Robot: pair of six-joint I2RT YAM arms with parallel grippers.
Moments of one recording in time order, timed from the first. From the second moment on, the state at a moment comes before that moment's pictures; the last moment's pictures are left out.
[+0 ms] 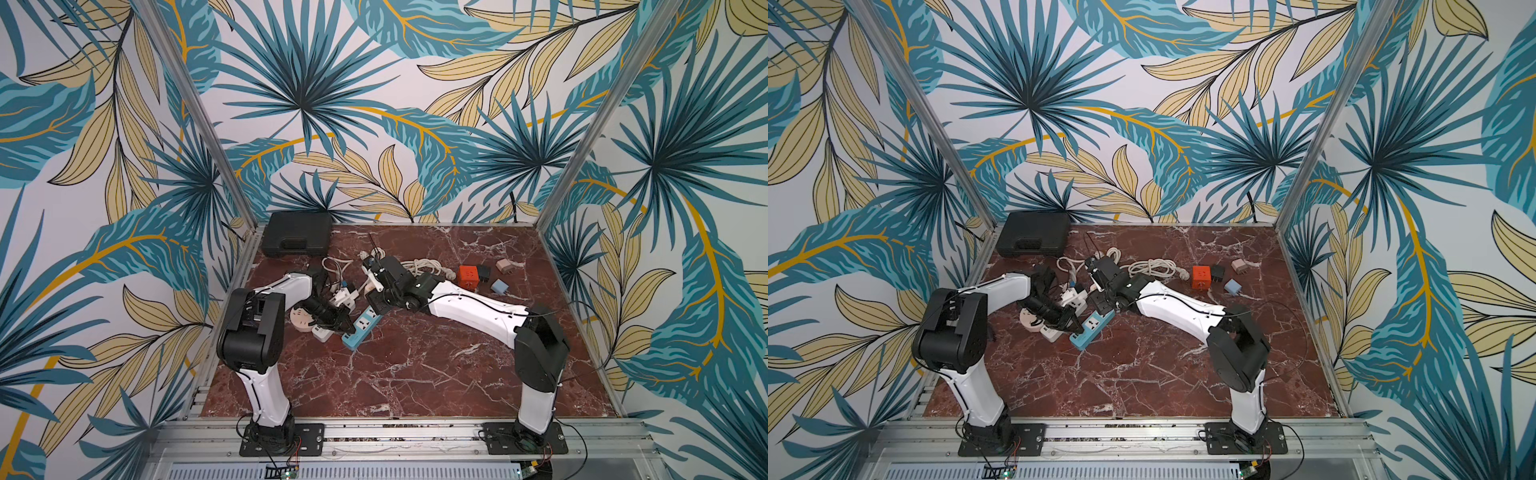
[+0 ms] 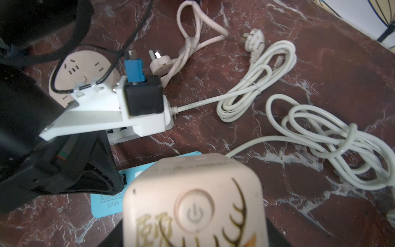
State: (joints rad) left arm -0.13 1.84 1.13 -0.92 0.75 0.31; right arm 0.83 1.86 1.52 -0.53 0.15 0.15
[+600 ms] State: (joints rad) left arm -0.13 1.53 1.12 -0.92 0.75 0.42; right arm 0.55 1.46 1.28 -0.73 0.14 0.28
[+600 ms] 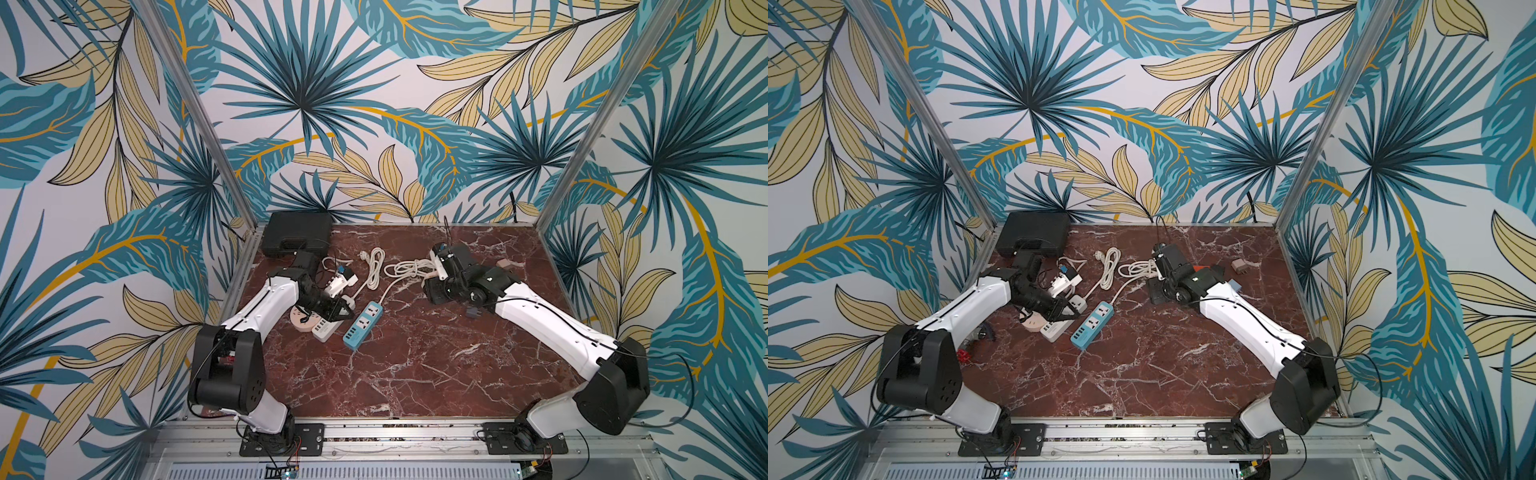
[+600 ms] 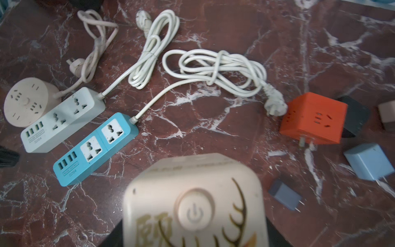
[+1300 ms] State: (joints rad) left arm -0.12 1.18 0.99 -1.01 0.62 0.37; right arm 0.12 1.58 1.31 -0.88 0.04 0.33
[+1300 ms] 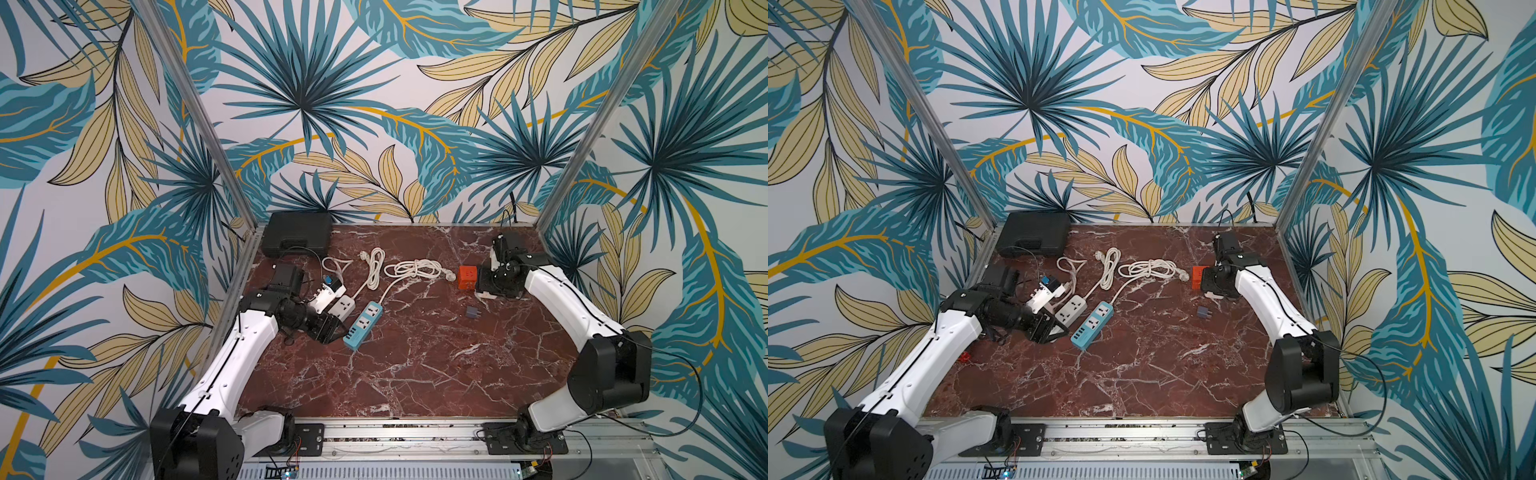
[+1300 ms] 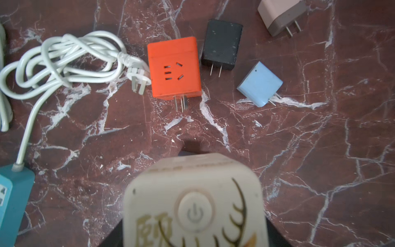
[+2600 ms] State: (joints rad) left arm -0.12 1.16 0.98 -0.96 0.59 0.35; right arm -0.02 1.64 0.98 -0.20 0.67 0.85
